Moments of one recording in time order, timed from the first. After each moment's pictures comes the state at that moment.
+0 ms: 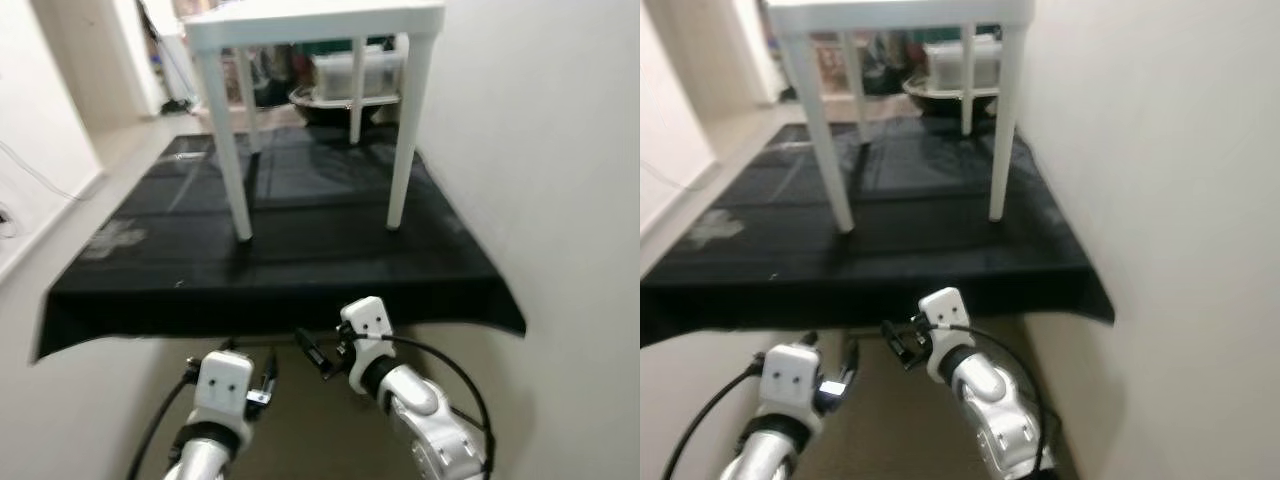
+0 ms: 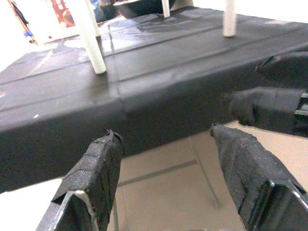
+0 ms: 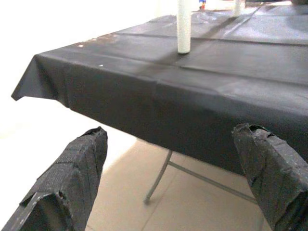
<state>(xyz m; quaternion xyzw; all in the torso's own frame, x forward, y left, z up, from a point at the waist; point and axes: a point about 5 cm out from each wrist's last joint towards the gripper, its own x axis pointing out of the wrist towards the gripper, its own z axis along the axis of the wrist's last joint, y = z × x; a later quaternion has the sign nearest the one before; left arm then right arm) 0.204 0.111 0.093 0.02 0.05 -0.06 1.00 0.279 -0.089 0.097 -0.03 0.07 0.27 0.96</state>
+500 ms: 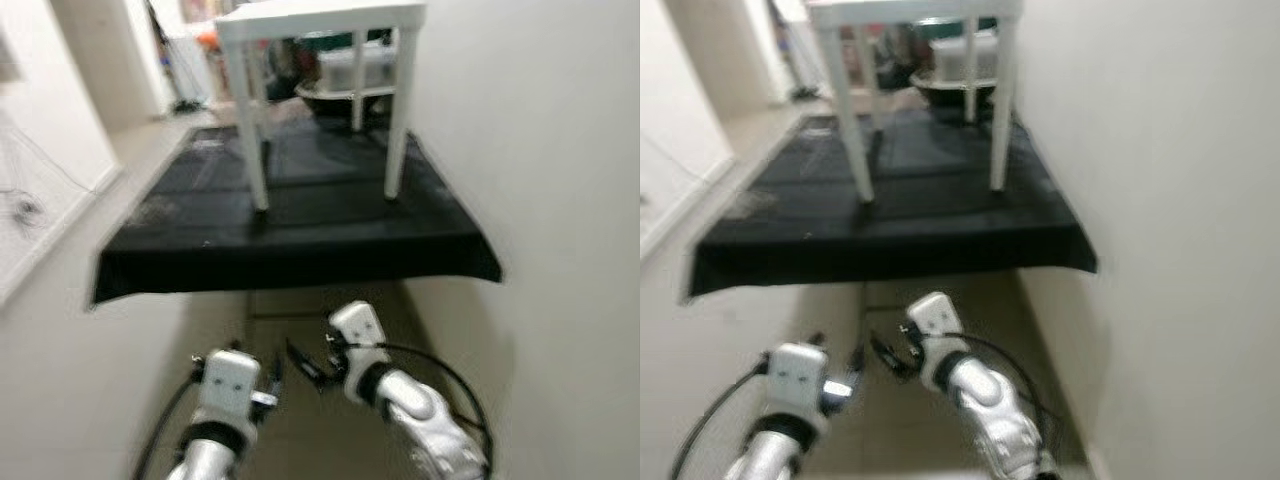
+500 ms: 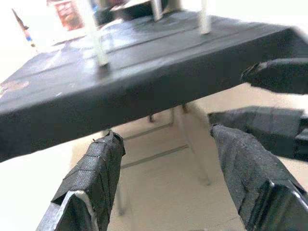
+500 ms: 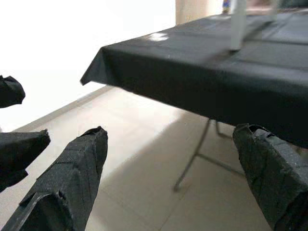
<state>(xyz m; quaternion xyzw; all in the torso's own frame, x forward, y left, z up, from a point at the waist) 0.208 0.109 0.096 0.02 0.05 -0.06 1.00 0.275 -0.078 0.097 -0.04 0.07 0.31 0.95</state>
